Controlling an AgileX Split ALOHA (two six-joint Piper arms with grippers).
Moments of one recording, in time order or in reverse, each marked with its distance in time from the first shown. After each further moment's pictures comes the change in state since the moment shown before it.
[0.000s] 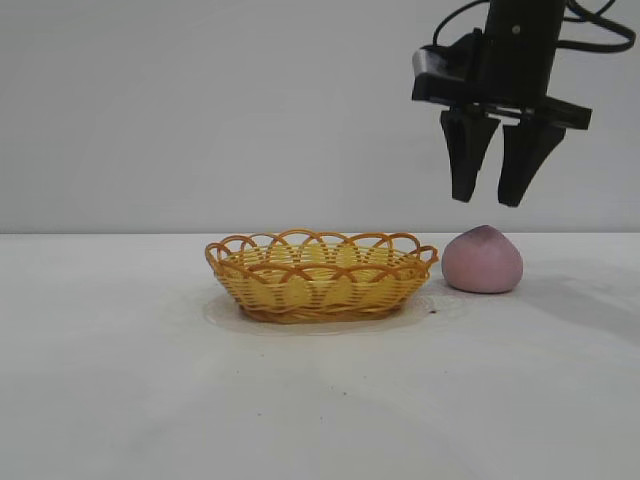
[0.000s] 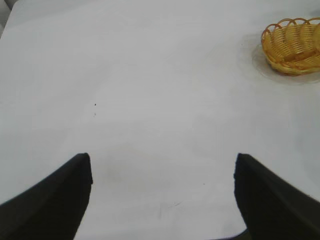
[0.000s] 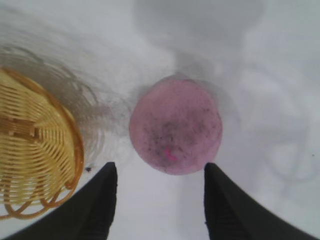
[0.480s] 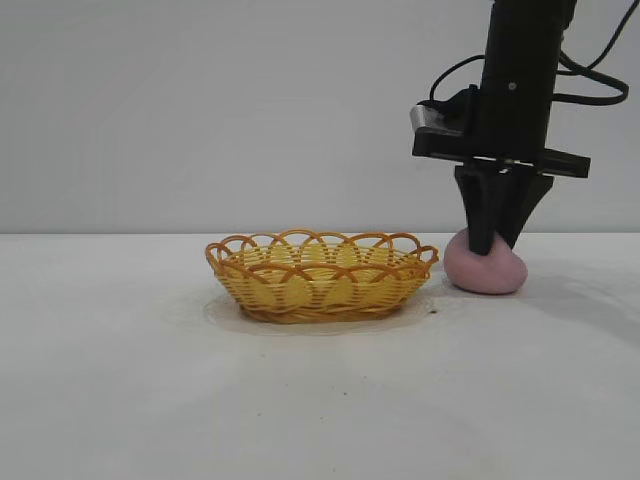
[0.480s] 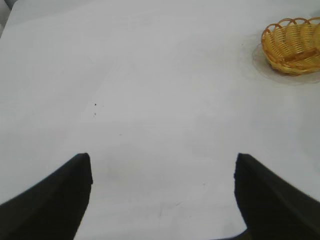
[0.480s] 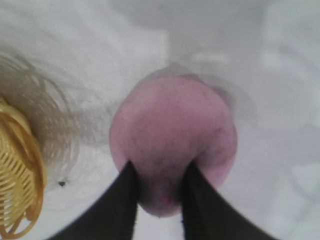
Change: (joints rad) left arm 0.000 0.000 0.000 0.000 0.000 0.000; right arm 0.000 0.067 0.000 -0.029 -0.007 -0.011
